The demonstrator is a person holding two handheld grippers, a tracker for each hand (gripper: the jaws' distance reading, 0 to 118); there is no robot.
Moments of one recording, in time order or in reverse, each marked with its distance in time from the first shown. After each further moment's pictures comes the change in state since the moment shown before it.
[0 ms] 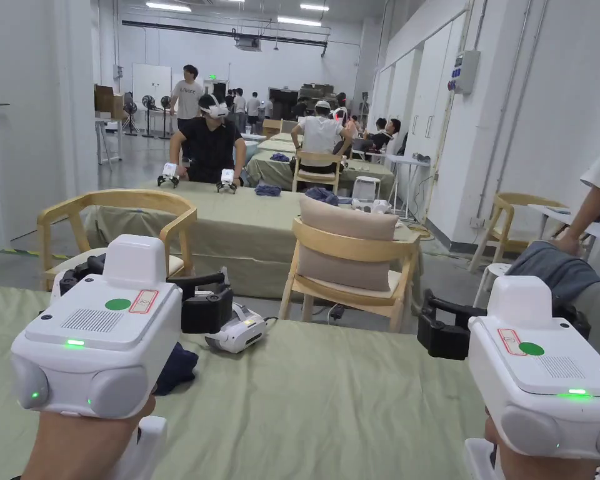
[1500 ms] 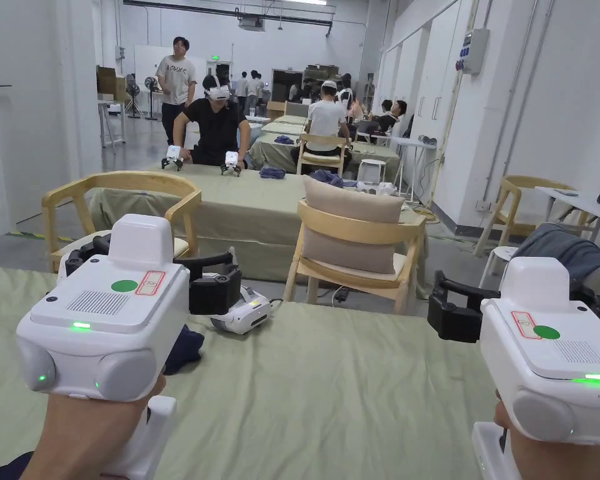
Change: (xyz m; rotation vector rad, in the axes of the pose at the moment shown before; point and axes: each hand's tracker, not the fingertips) left arm 0.002 -0.002 0.004 0.013 -0.003 0.003; right arm 0.000 0.000 0.008 0.003 -0.017 0.001
